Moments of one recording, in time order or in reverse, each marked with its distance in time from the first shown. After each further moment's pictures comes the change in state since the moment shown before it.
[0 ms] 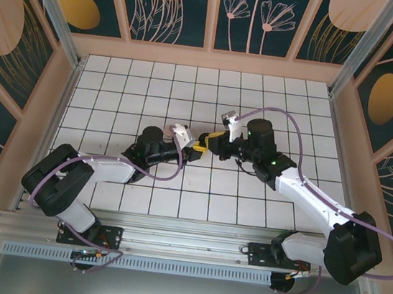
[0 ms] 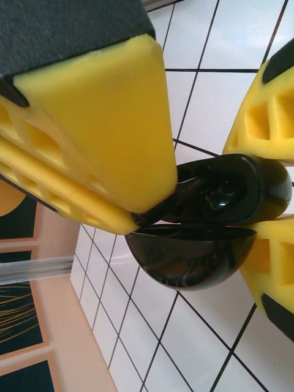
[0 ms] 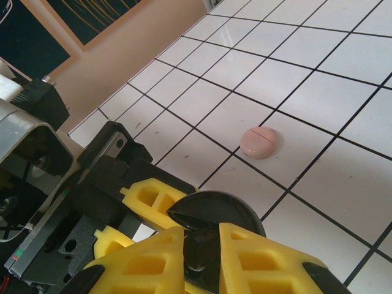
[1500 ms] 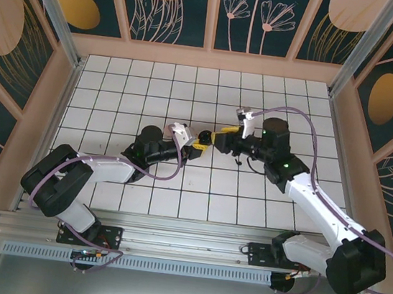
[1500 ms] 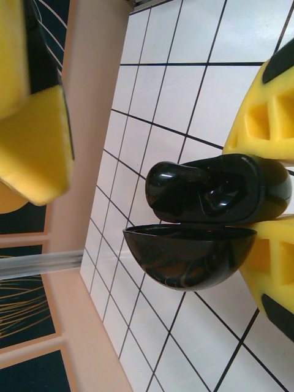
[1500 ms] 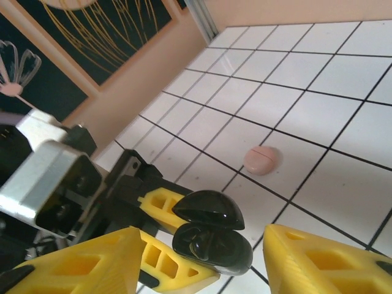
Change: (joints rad) left arm 0.000 -0.006 0.003 0.023 -0.010 0.000; right arm -0.105 -0.105 0.001 -0.013 -0.093 0.121
